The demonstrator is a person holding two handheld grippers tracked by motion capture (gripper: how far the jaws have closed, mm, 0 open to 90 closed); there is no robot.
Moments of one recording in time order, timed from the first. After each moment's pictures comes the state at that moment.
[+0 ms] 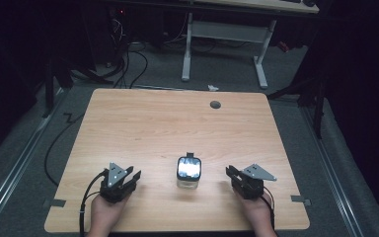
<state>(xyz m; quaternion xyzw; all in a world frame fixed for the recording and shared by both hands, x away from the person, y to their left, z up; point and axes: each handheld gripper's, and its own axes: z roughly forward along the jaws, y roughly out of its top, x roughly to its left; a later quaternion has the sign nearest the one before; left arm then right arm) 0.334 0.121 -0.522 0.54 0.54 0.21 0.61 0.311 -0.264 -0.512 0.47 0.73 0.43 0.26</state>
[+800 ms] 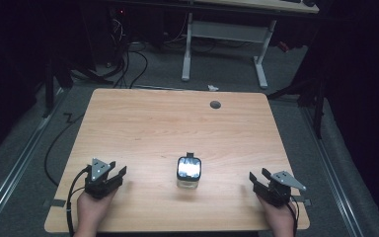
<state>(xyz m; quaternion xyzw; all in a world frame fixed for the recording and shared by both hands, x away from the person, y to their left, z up) 0.349 0.157 -0.522 0.51 0.57 0.24 0.60 0.290 -0.333 -0.520 0.54 0.67 0.40 0.30</state>
